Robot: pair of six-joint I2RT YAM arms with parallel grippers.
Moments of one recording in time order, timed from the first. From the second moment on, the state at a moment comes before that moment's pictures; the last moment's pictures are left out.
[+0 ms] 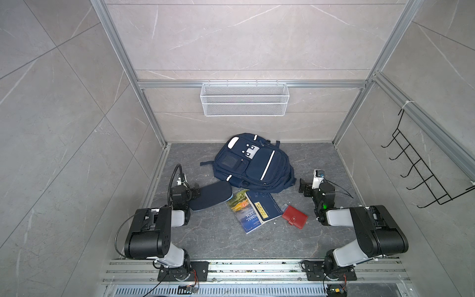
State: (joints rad) left arm 0.03 1.53 0.36 0.74 -0.12 -0.02; right arm 0.06 1.54 0.36 0.86 0.10 0.03
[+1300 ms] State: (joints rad) left arm -0.50 1.66 1.43 -0.69 0.14 -0.68; right arm 0.11 1.71 1.34 -0.59 -0.21 0.45
